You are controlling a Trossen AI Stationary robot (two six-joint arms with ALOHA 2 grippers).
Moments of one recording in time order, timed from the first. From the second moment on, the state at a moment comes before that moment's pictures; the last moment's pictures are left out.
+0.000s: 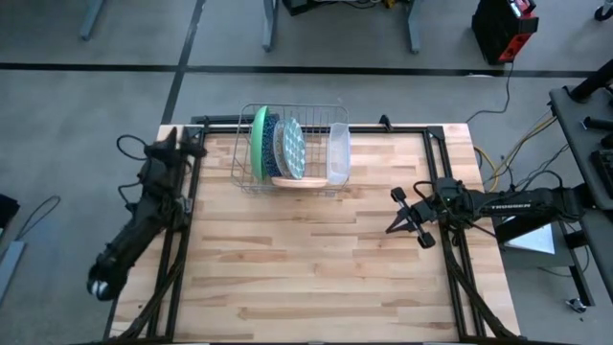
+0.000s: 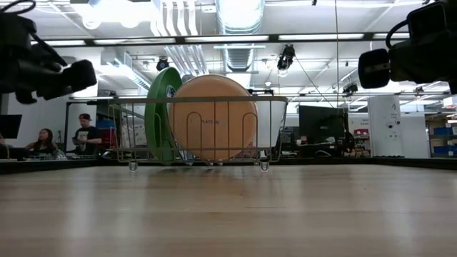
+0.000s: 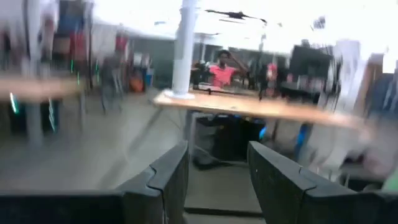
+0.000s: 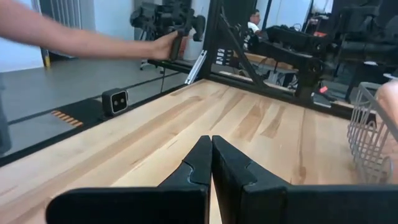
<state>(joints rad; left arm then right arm) 1.08 0.09 0.02 0.24 -0.42 -0.08 -0.11 0.50 0.01 0.39 -0.63 -0.21</state>
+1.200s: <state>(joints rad) 1.24 0.28 0.02 0.25 -0.41 -0.39 -0.11 0.50 0.01 0.39 -0.63 -0.18</state>
